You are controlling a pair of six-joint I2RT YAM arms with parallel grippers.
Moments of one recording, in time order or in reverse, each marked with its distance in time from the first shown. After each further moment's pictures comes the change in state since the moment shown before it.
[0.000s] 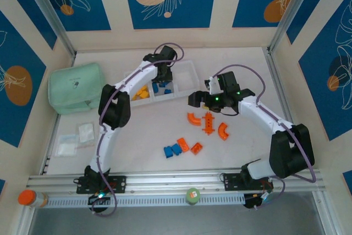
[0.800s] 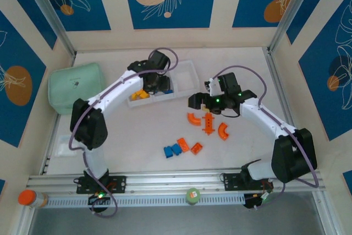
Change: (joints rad) left arm -0.095 -0.491 -0.483 0.055 0.134 0.013; right arm 0.021 -0.055 -0.021 -0.048 -0.026 0.000
